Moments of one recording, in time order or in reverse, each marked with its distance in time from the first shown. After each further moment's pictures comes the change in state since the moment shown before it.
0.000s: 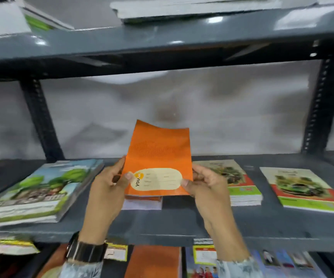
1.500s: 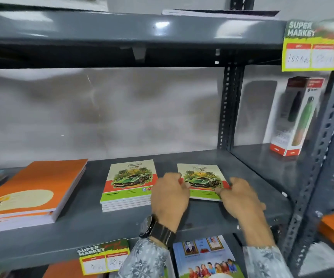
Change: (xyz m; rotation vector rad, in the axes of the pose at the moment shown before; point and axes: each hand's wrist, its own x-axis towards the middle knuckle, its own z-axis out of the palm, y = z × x) left_hand -0.079 0.141 0.300 0.247 -0.337 0.046; right_hand 0.023 -0.021 -0.276 -0.958 0.392 0.415
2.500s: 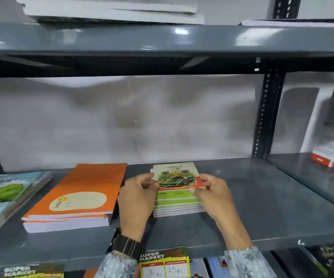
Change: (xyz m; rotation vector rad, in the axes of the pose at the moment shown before) left_hand 0.026 -0.138 -0.128 -0.303 0.224 -0.128; right_hand -0.045 -0.105 0.117 0.529 -0.170 -0.363
